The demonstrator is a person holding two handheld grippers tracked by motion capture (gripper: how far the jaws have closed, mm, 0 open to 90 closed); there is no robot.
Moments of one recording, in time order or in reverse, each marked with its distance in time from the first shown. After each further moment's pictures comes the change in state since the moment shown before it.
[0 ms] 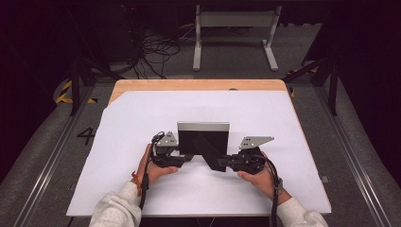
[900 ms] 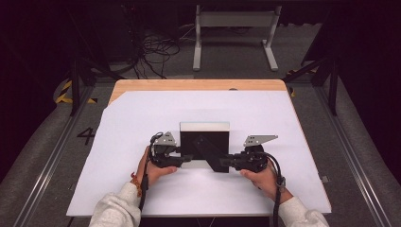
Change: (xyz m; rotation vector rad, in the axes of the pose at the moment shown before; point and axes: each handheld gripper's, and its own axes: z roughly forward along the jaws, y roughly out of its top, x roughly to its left) left arm -0.001 0.000 -0.004 0.000 -0.032 -0.057; right arm -0.012 -0.006 -0.004 -0.023 0.056 0.089
